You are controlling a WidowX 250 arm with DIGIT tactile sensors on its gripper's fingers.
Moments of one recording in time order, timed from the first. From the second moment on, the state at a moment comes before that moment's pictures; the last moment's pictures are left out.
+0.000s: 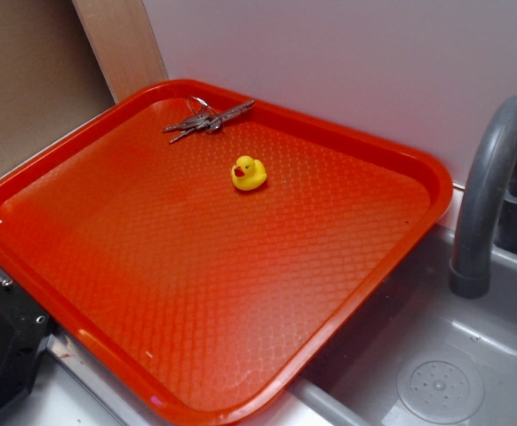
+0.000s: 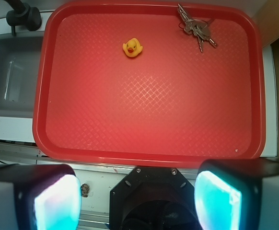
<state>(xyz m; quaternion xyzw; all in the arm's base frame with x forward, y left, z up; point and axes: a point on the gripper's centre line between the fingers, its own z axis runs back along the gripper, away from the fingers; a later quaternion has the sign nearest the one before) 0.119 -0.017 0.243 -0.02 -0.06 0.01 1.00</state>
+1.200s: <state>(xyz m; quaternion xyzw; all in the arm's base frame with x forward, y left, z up) 0.220 0.014 0.186 0.08 -0.16 -0.29 0.94</state>
